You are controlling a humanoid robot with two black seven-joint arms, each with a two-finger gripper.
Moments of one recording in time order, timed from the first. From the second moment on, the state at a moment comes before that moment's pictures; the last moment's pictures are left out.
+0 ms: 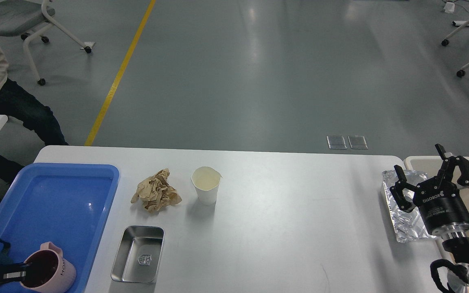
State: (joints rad) left arm -0.73 1.09 0.35 -1.32 1.16 0.05 -0.11; right arm -0.10 -0.18 1.70 1.40 -0.52 0.31 0.14
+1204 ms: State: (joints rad) left arm -0.81 1.37 0.04 -1.55 1.14 -0.16 -0.19; right arm -0.09 -0.19 1.70 1.40 -0.52 0.31 0.14
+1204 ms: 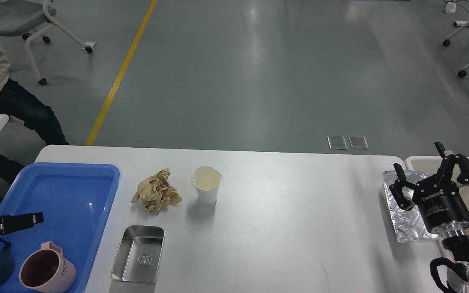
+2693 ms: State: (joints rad) left arm -0.78 0.96 -0.01 -1.51 1.14 -0.17 -0.06; right arm -0.10 -0.19 1.69 1.40 -0.52 0.31 0.14
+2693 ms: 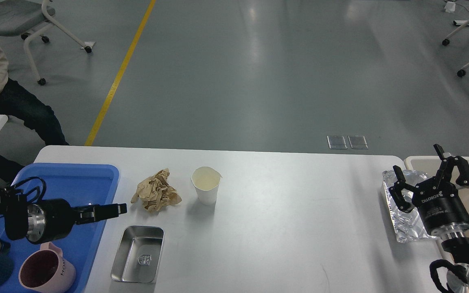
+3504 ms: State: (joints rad) left arm -0.79 0.78 0.15 -1.34 1.18 -0.16 -0.03; right arm -0.10 -0.19 1.70 1.38 -0.52 0.31 0.14
